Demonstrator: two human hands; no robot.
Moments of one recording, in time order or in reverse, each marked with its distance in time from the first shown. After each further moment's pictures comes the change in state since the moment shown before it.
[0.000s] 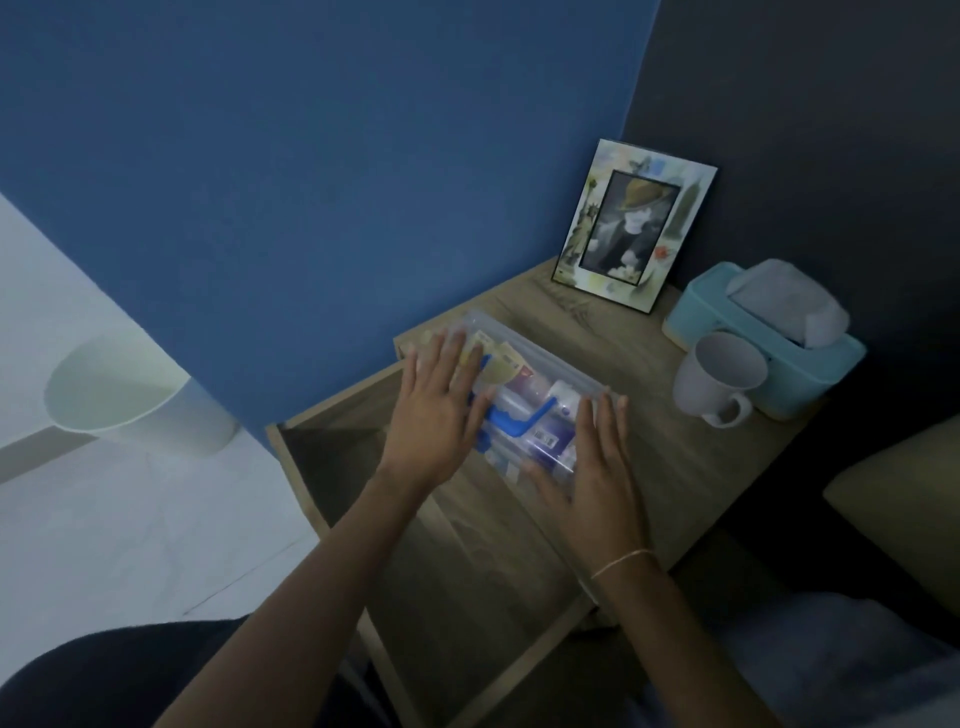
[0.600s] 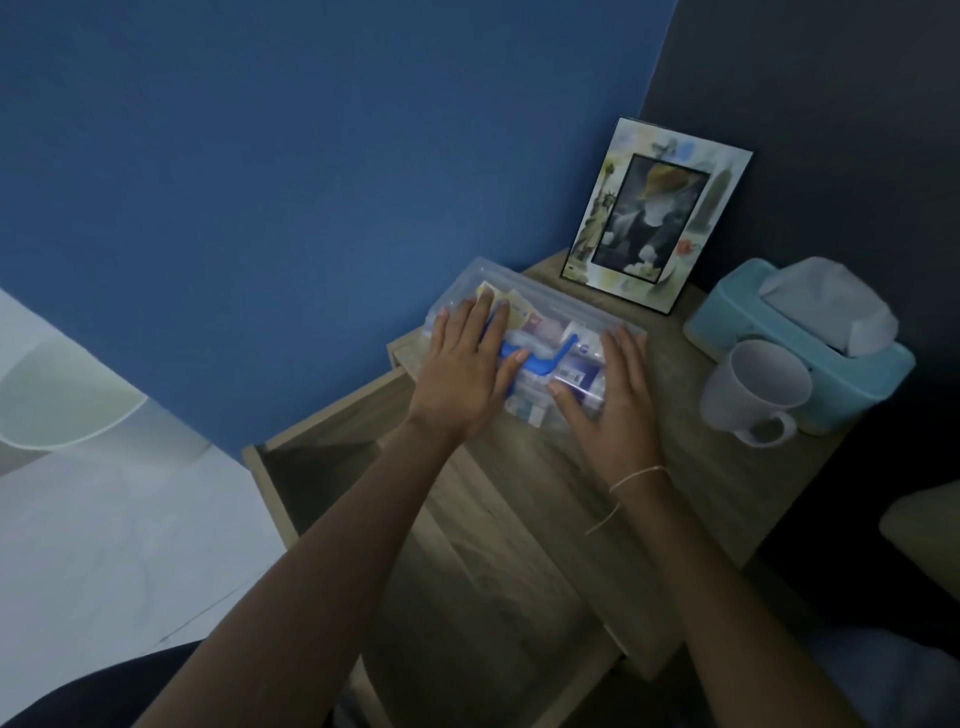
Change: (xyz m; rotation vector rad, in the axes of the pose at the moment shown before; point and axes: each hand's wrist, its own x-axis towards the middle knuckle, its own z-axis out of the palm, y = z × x) left_hand 0.077 -0.017 0.036 -0.010 -0.059 0.030; right_hand 0.106 0.029 0.026 0.159 0.184 -0.052
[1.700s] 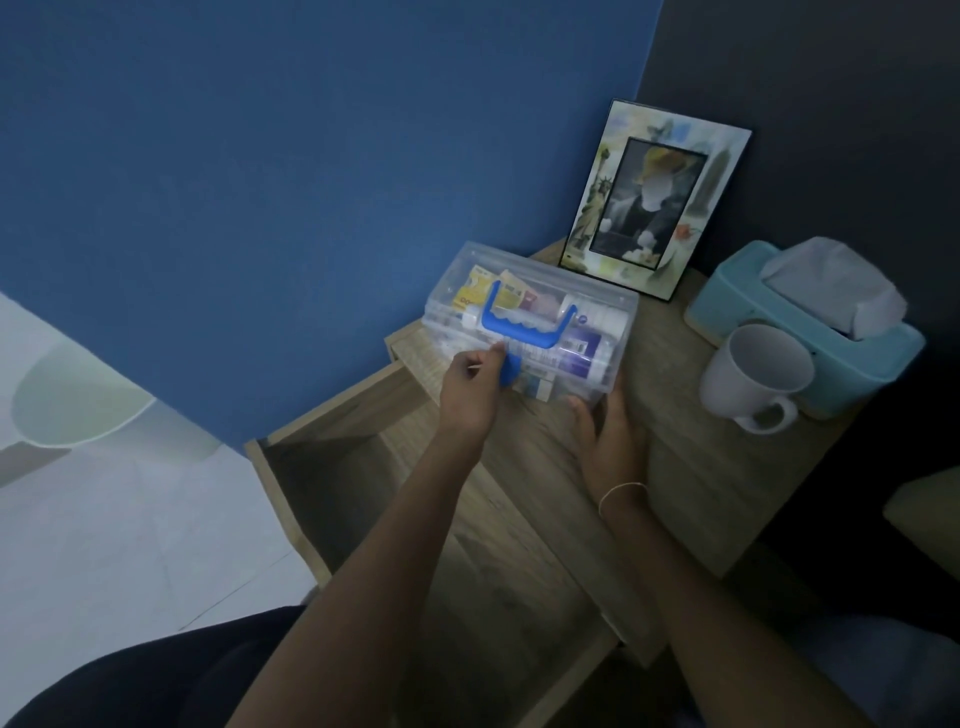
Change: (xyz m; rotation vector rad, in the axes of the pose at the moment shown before) left_hand -0.010 0.034 0.015 -1.231 0.044 -0.880; right_hand -0.034 0.030 0.027 0.198 0.030 0.286
